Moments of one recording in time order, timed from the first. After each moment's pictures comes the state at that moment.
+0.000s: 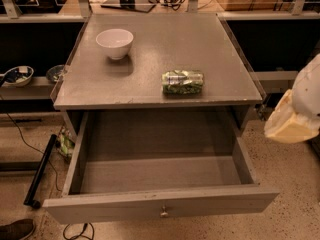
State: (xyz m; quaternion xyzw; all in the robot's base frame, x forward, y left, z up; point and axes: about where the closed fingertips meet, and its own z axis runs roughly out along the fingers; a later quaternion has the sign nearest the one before) arm 0.395 -0.218 0.921 -0.58 0.80 0.02 0.14
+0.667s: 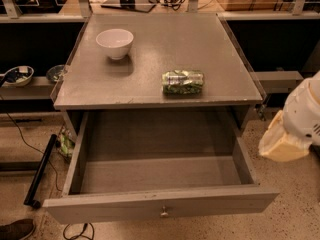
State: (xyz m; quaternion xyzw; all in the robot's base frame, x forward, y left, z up) arm 0.382 -0.216 0.883 -0.57 0.81 0.04 0.12
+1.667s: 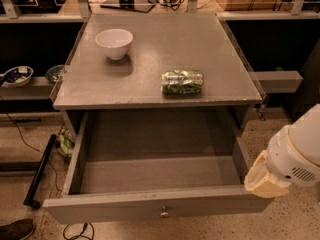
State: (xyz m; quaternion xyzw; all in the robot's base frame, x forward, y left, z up) arm 0.348 -0.201 0.801 -0.56 0.81 0.11 0.10
